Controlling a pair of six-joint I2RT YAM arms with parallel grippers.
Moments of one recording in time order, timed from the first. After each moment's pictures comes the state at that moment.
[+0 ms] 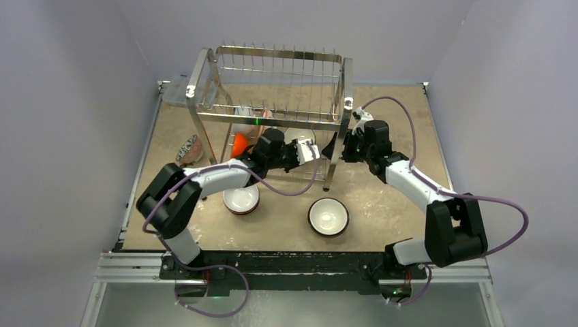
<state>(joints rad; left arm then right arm) -0.72 1.74 1.03 0.23 0.34 0.67 0.27 1.40 0.82 -0.04 -0.31 0.40</state>
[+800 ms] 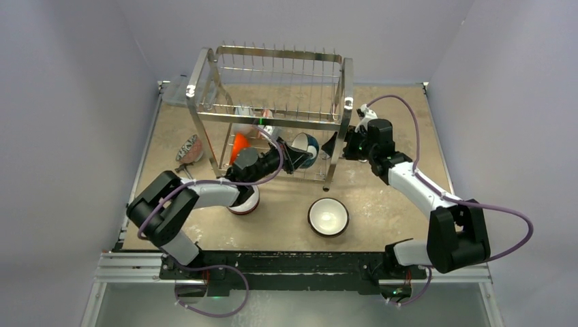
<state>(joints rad) -0.71 1.58 0.66 0.98 0.29 -0.55 0.27 1.35 0.82 -0.02 -0.31 0.45</state>
